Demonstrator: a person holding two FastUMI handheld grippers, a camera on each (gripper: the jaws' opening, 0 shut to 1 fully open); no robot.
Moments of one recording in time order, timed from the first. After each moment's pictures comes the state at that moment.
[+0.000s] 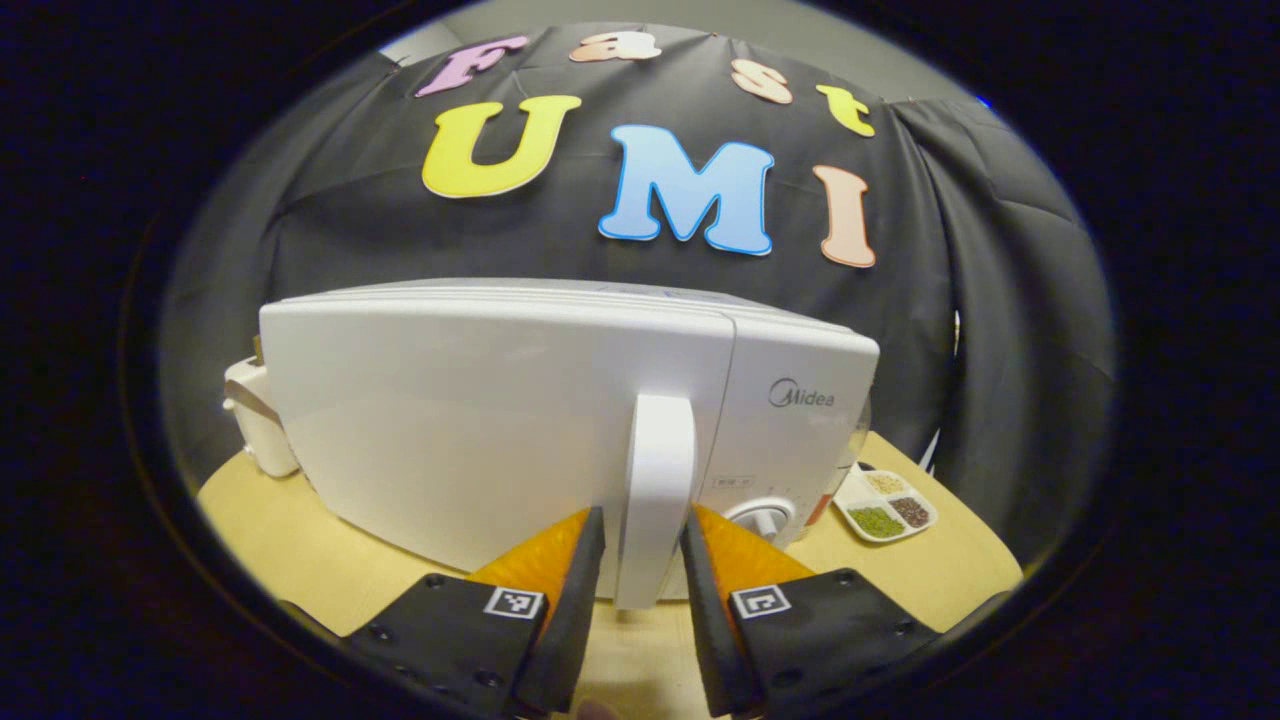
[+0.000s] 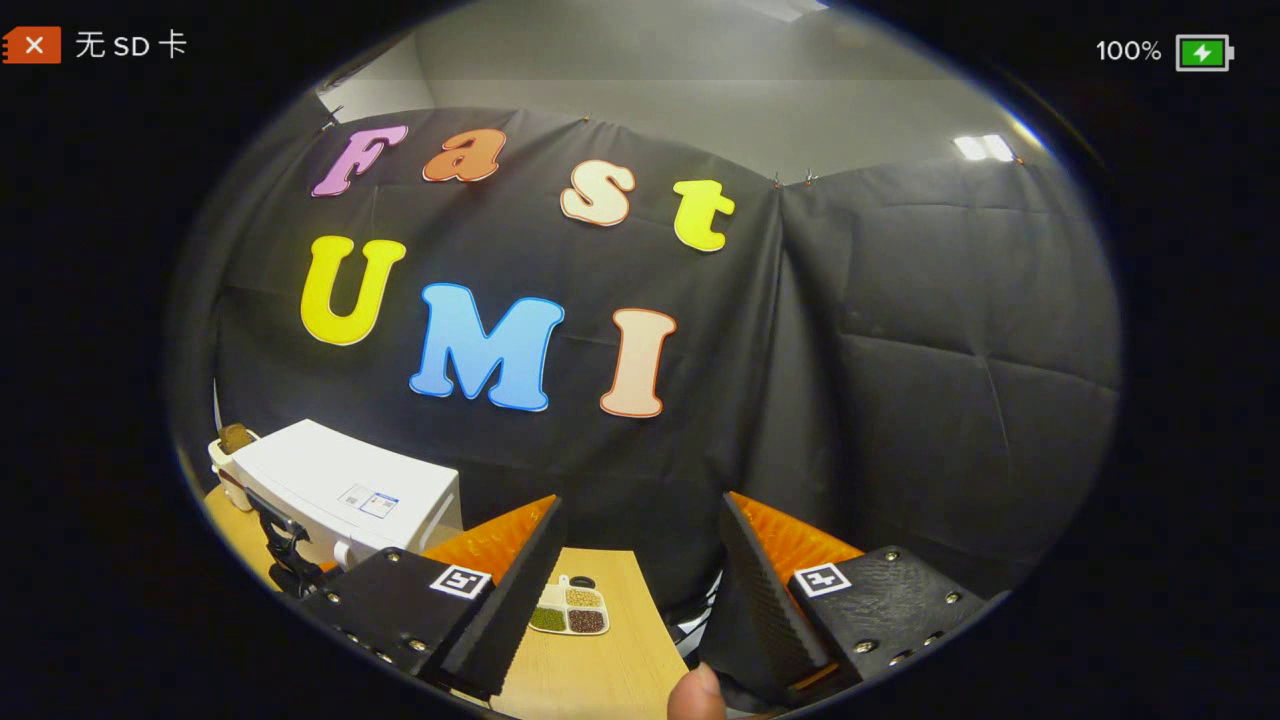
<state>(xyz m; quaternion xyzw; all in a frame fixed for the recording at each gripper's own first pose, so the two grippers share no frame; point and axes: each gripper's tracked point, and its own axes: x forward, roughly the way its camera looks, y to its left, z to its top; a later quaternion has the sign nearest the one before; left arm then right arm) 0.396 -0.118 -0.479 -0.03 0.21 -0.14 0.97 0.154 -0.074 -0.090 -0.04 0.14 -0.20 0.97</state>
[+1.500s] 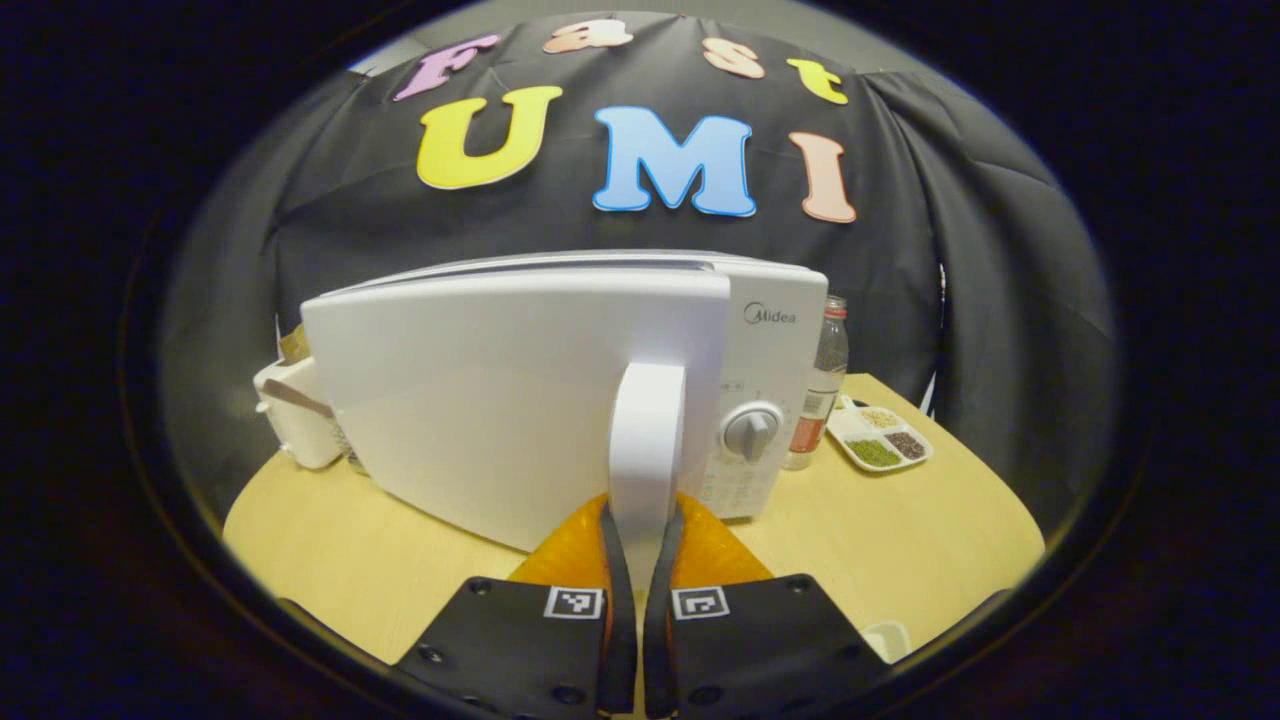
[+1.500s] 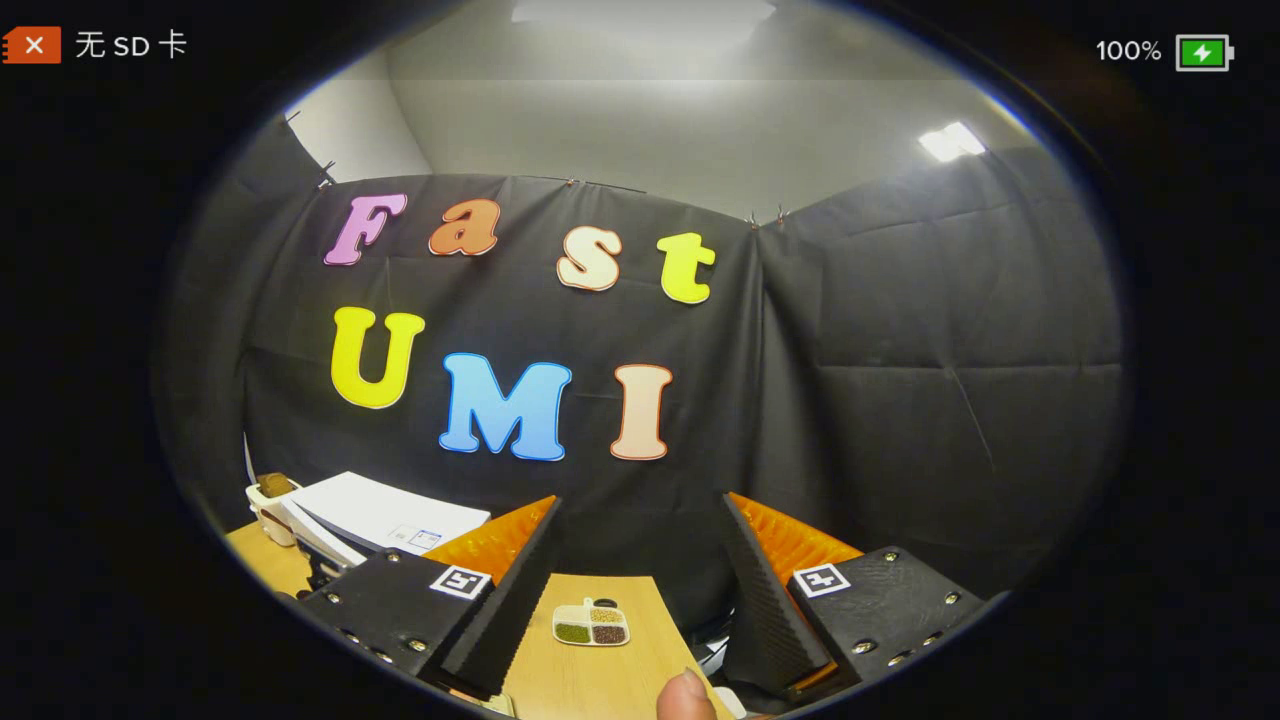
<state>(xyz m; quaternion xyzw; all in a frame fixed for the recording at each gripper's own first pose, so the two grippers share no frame) 0.301 -0.061 -0.483 0.02 0.24 -0.14 0.96 0.083 -0.059 -0.037 0.01 0.06 -0.17 0.98</state>
